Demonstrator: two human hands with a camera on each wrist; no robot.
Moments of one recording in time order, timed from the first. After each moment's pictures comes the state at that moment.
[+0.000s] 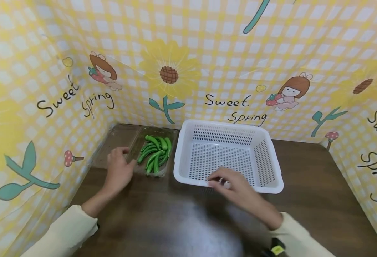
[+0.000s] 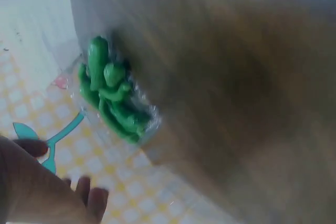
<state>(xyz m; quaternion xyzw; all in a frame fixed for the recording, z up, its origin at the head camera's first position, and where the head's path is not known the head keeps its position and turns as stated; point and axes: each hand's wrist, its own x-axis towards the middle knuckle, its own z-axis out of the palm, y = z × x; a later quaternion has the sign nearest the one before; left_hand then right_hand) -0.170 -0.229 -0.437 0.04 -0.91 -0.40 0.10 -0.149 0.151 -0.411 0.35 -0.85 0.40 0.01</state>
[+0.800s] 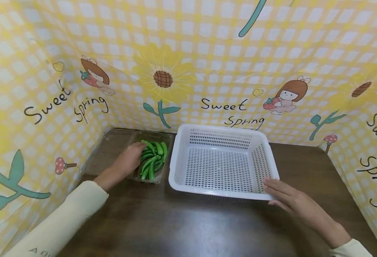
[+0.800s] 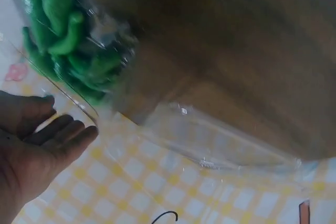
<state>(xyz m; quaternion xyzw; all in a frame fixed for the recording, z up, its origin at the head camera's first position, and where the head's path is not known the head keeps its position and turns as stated) -0.260 -0.225 -0.454 -0.18 -0.97 -0.13 0.04 -0.151 0.341 -0.452 0.42 -0.88 0.15 0.15</state>
